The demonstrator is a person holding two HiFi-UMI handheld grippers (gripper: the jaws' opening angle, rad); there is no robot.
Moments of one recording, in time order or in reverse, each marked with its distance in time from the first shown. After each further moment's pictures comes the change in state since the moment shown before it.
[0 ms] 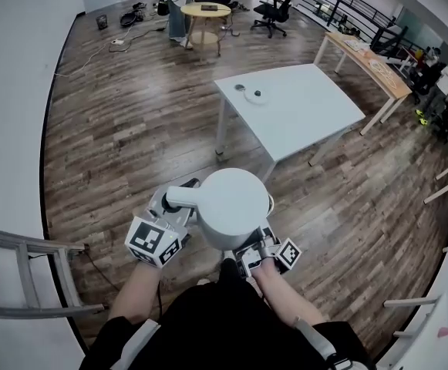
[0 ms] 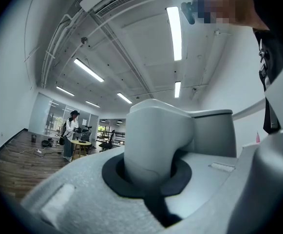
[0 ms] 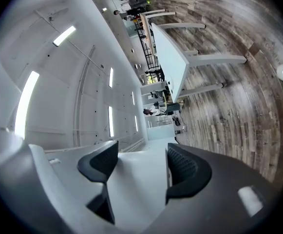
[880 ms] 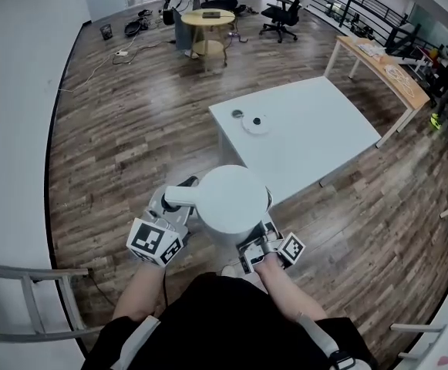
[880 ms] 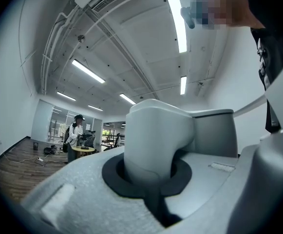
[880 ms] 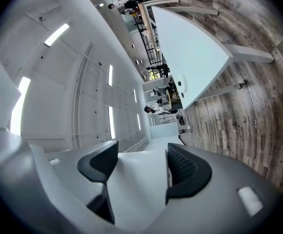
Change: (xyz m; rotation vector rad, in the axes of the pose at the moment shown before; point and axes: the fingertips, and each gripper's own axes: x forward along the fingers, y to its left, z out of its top) left arm 0.174 0.086 -0.003 0.060 -0.018 0.059; right arm 0.163 -0.008 0.130 0.007 0.053 0.043
